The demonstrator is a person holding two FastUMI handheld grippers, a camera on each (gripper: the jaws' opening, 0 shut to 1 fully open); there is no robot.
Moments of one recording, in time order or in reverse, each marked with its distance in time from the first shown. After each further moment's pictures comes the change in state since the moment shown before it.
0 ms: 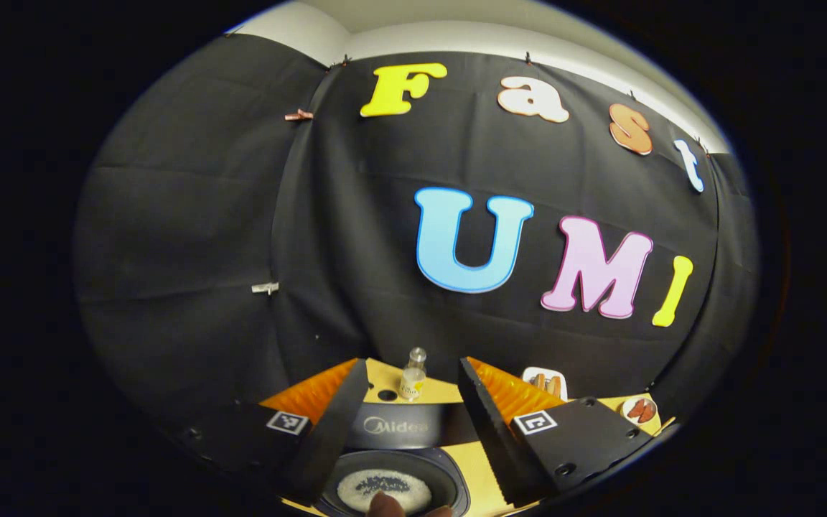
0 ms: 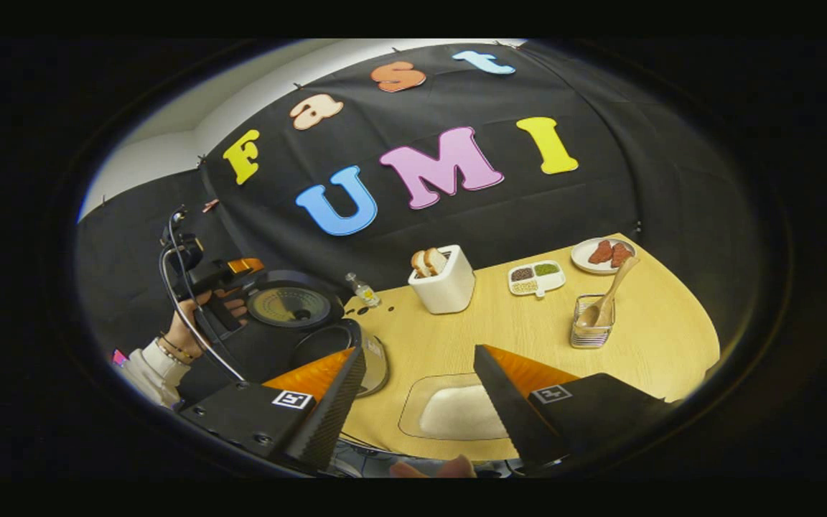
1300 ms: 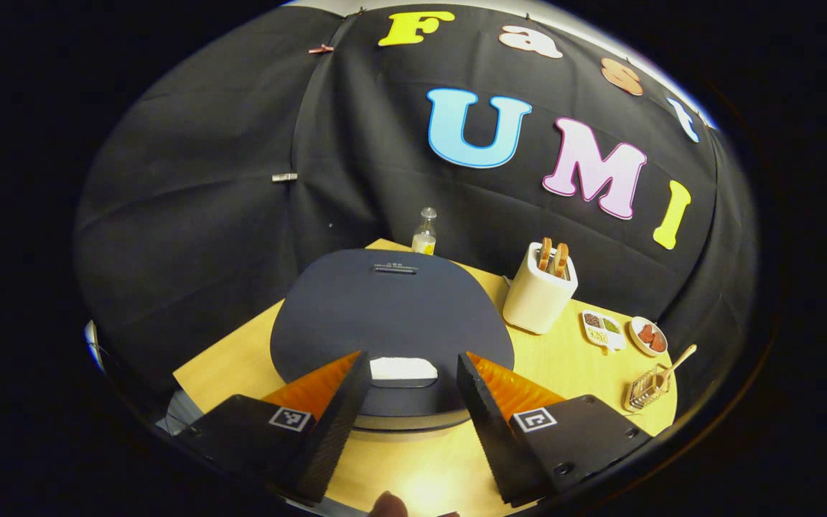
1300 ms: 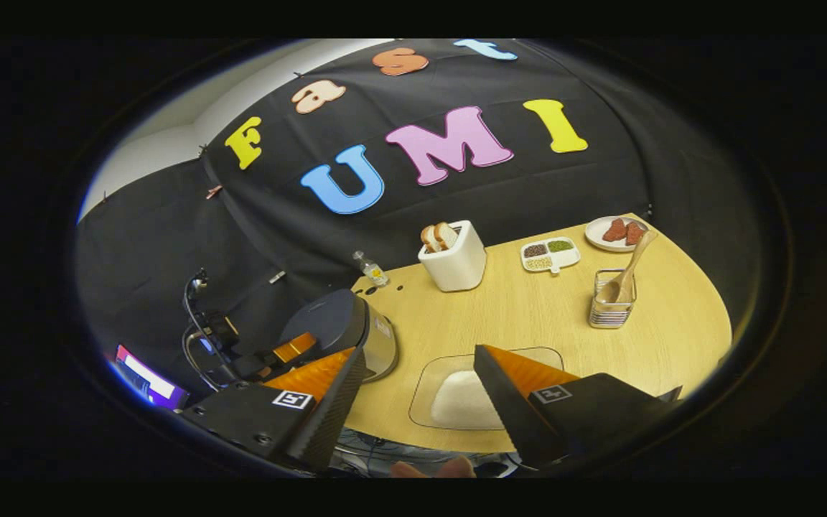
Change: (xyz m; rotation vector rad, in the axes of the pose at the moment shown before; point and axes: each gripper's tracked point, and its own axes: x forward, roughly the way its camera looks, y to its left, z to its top) left arm -0.100 -0.006 -0.237 -0.024 0.270 0.021; right arm 0.014 0.008 -0.040 0.012 0.085 0.022
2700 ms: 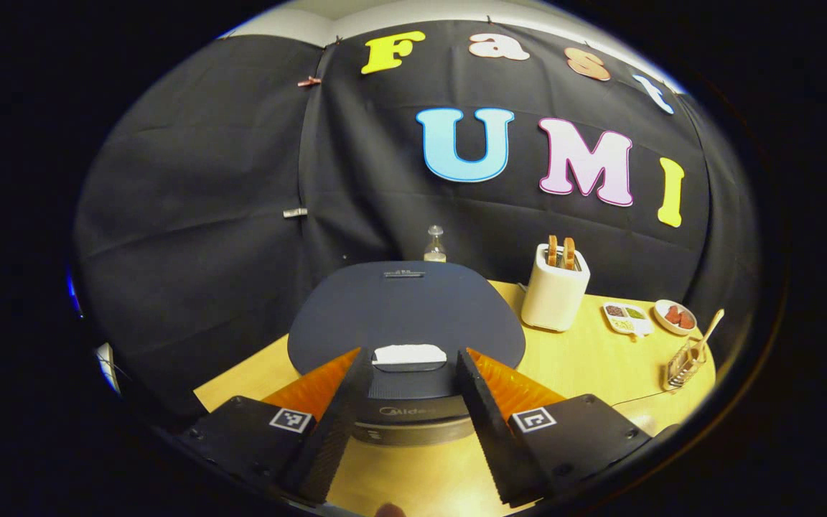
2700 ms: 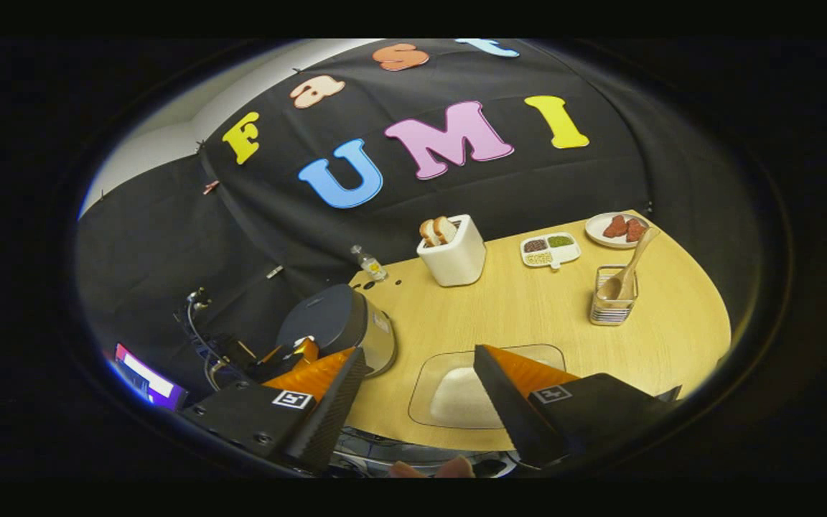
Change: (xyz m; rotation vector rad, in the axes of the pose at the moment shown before) left arm -0.002 0.010 -0.014 0.092 -0.133 0.089; right arm 0.003 -0.002 -0.006 0.011 0.033 -0.012
